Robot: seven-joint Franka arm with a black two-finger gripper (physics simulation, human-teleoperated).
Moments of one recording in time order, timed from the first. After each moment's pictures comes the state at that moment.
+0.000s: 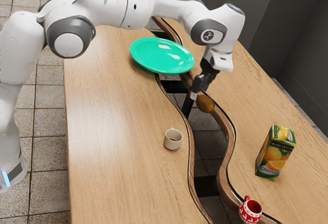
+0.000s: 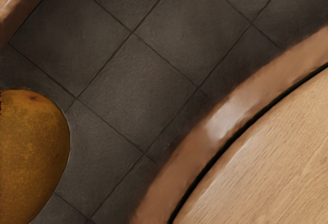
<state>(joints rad) -0.07 0.38 0.10 -1.35 -0.04 1.66 0.90</state>
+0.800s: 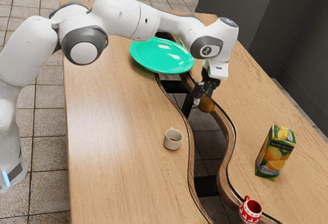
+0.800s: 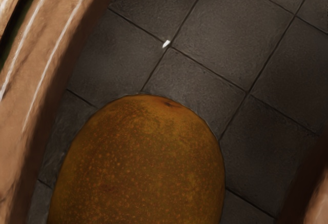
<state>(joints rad) -0.01 0.50 0.10 -1.34 -0.06 1.87 1.12</state>
